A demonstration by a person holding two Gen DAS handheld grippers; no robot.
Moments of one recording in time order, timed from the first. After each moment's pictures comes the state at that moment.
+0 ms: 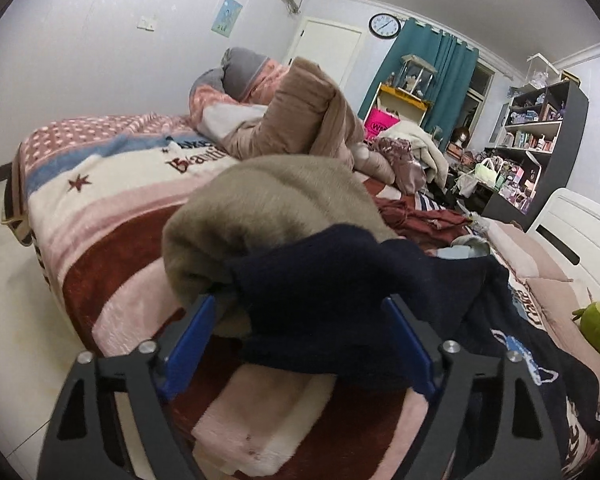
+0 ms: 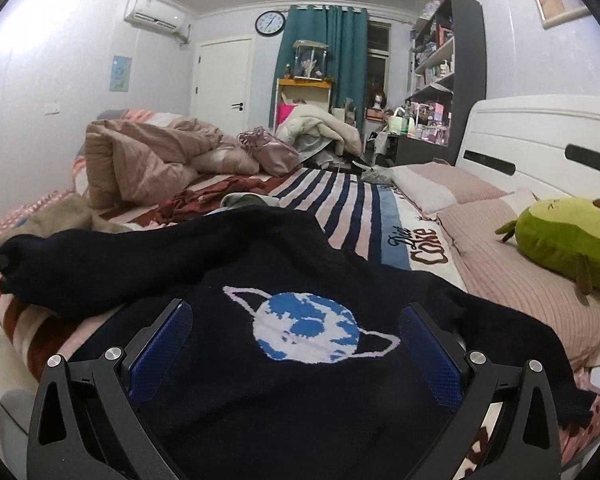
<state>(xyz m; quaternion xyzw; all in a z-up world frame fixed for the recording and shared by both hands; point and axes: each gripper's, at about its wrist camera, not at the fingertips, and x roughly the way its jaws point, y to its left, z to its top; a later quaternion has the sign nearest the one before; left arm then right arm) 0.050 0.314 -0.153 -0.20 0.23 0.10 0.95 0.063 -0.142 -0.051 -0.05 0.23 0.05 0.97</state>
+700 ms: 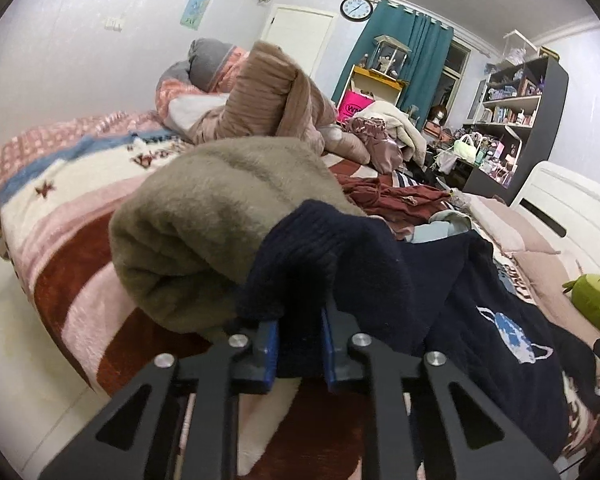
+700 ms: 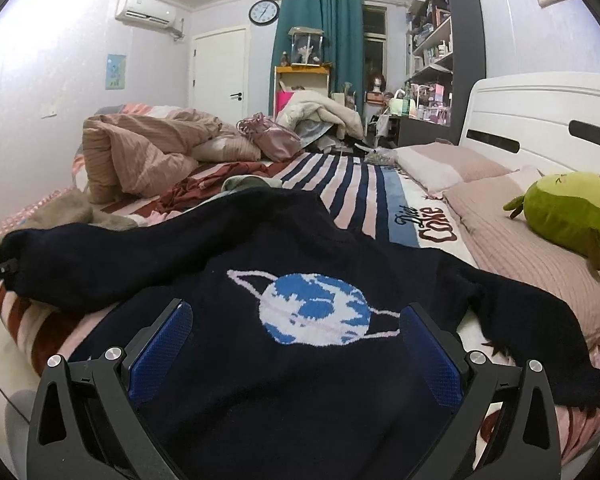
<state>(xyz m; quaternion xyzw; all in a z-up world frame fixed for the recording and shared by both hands) 0.056 0.275 -0.146 -0.17 0.25 0.06 0.95 0.069 -0.147 -0.067 -0.03 0.25 0.06 0.97</state>
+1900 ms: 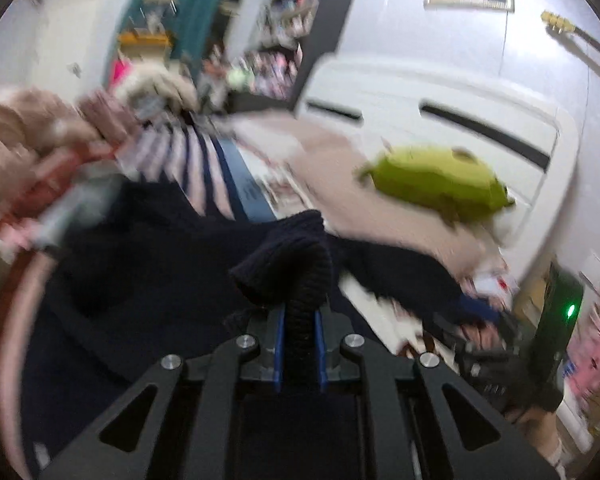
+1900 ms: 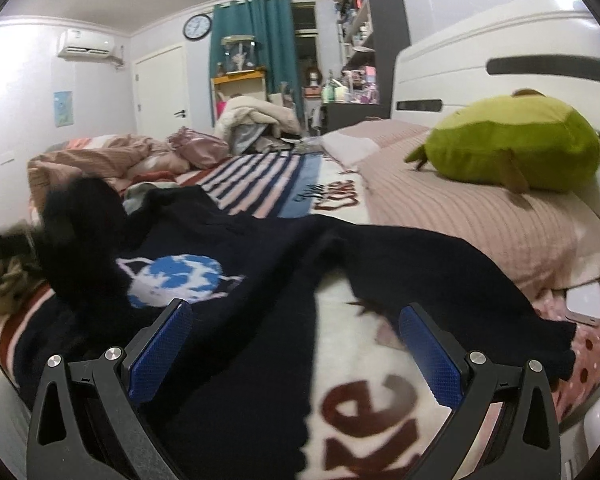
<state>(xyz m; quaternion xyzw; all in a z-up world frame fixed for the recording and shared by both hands) 0.092 -0.105 -0.089 -0.05 0.30 -0.32 0.90 0.029 -0.330 -0.103 0.05 0.25 -0.02 0.97</state>
